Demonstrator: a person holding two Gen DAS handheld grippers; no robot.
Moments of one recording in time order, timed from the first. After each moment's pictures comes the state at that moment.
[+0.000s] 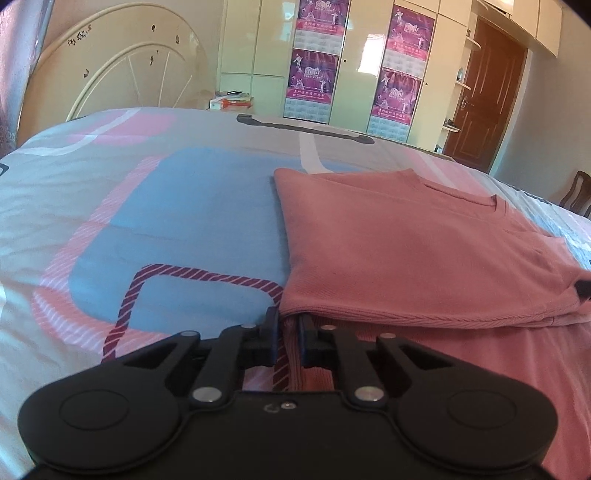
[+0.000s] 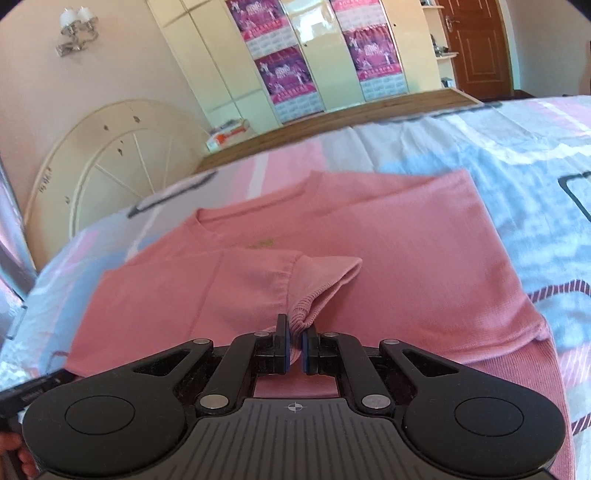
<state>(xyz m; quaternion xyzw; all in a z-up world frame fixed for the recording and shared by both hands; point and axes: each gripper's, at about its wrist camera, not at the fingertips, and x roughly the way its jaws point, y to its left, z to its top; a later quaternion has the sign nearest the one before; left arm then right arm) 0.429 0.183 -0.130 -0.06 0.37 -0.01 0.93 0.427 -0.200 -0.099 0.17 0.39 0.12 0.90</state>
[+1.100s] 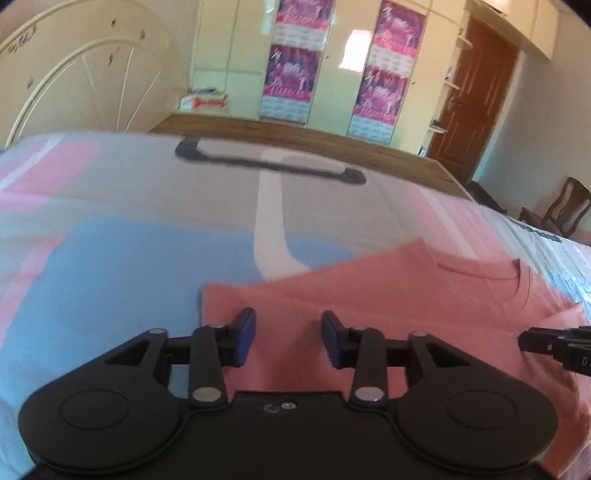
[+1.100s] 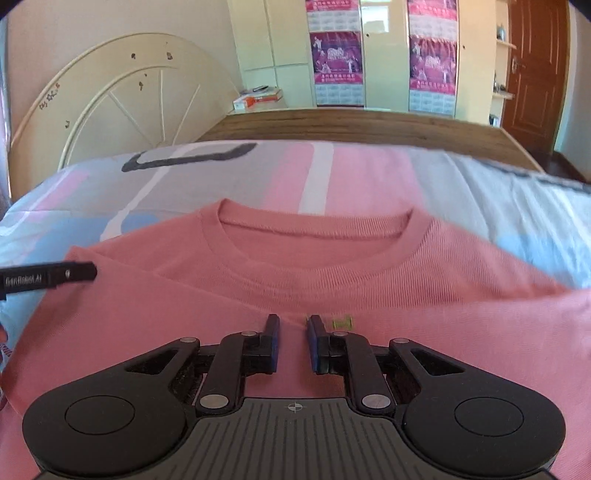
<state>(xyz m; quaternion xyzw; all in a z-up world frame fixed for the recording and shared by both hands) 0.593 0.165 -0.123 -0.06 0.37 -0.05 0.93 0.537 -0.097 -0.107 0.03 0.39 0.16 0.91</state>
